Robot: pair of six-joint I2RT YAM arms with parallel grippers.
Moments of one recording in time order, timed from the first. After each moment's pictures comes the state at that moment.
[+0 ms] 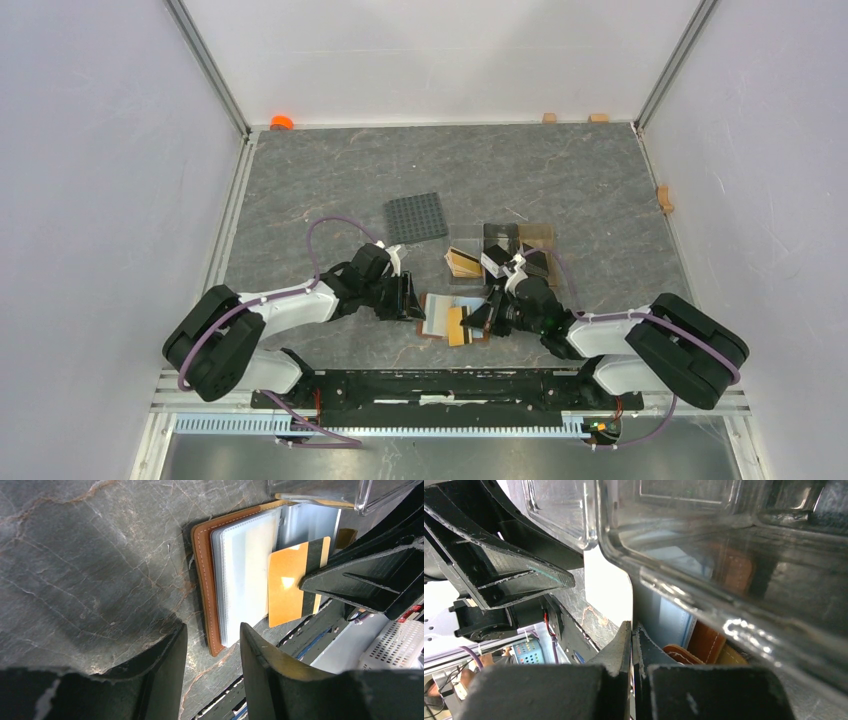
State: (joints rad) left arm -0.68 1.36 0.50 -0.05 0.37 -0.69; right arm 0.77 1.32 0.13 0.63 -0.26 1.10
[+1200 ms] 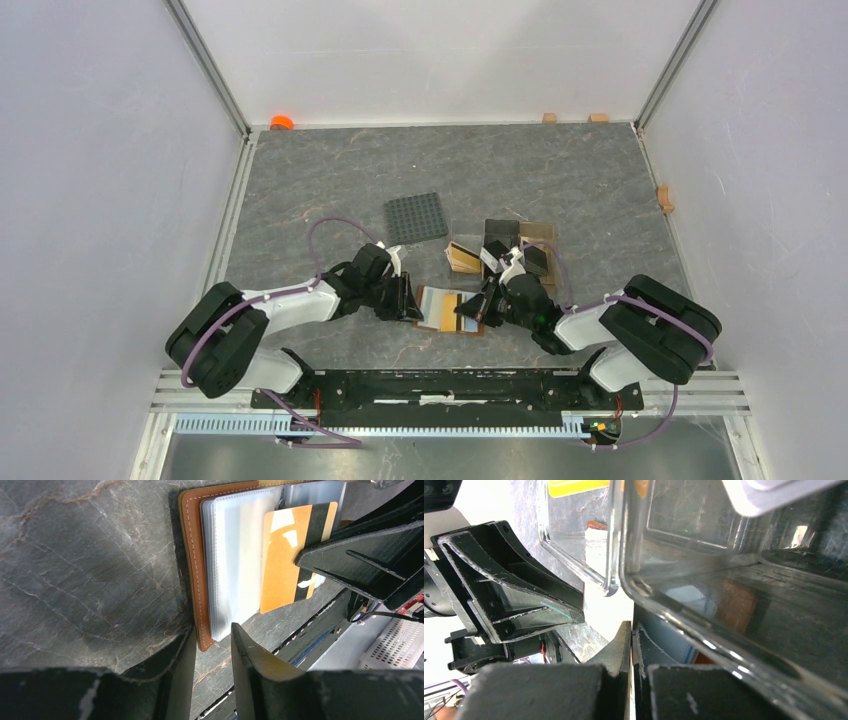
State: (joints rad) left arm -0.68 1.37 0.50 -0.04 0.38 -0.69; right arm 0.79 1.47 0.18 0.78 -0.14 1.09
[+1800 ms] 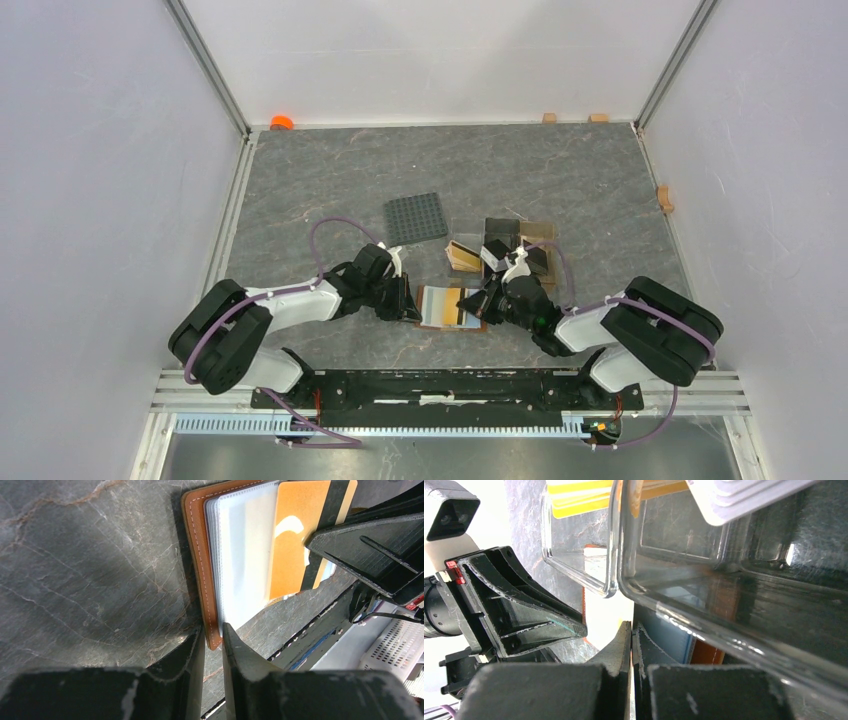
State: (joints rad) left arm -0.68 1.40 0.50 -0.03 0.38 -0.69; right arm 0.81 1.46 0.17 0.80 -0.02 1.10
